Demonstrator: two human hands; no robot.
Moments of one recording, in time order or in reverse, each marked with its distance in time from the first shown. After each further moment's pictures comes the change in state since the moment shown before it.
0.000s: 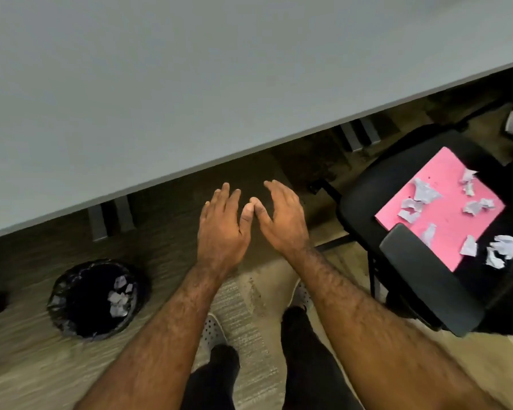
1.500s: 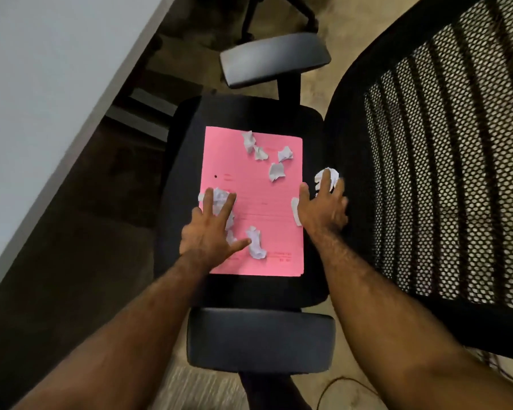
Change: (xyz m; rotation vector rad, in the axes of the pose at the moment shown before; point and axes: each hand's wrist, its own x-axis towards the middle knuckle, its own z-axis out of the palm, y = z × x) left_hand 0.149 0.305 0.336 0.580 -0.565 0.731; right_hand -0.026 0.432 -0.256 -0.126 0.548 1.266
